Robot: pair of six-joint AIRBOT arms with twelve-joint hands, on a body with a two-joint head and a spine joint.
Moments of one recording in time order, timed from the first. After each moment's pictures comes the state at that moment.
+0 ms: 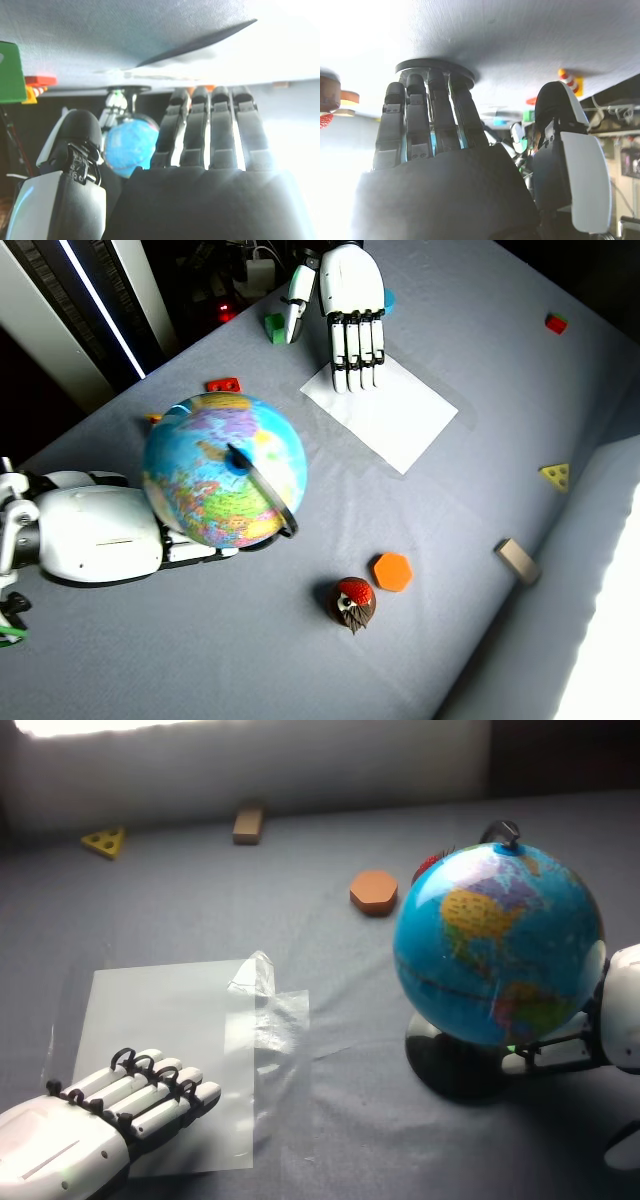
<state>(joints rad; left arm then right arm) 1.41 -0.95 0.83 -0.23 -1.07 1.05 -0.57 -0.90 1.12 -1.54 0.45 0.08</state>
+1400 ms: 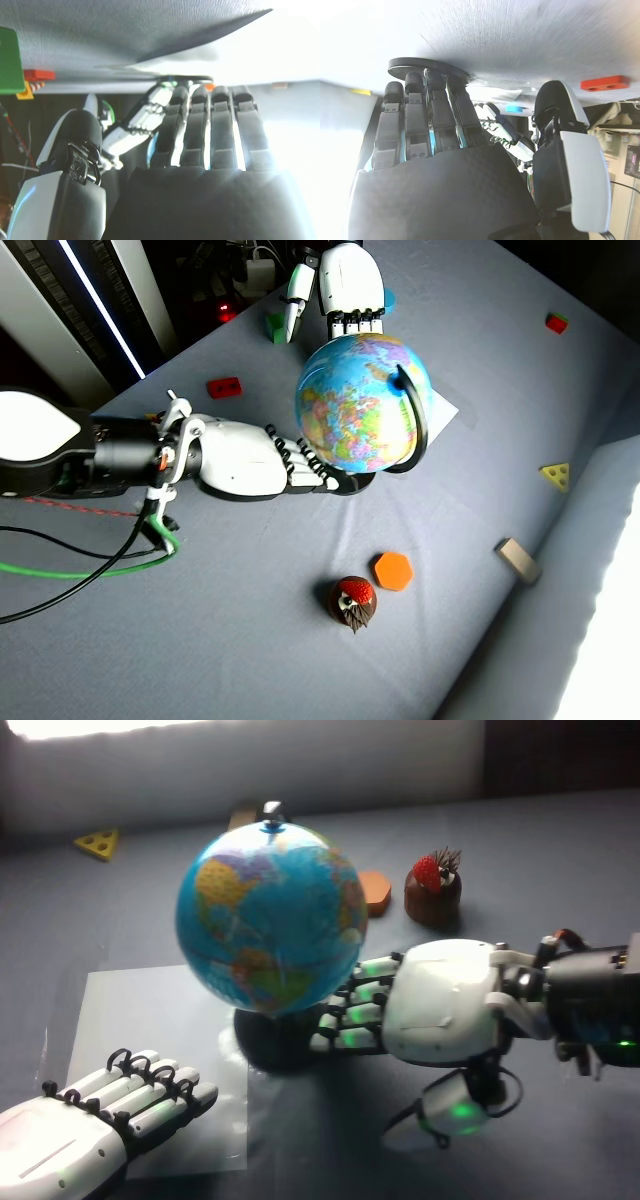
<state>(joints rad) 1.41 -0.94 0.81 -0.25 -1.07 1.04 -0.46 -1.27 1.14 -1.69 0.13 0.22</state>
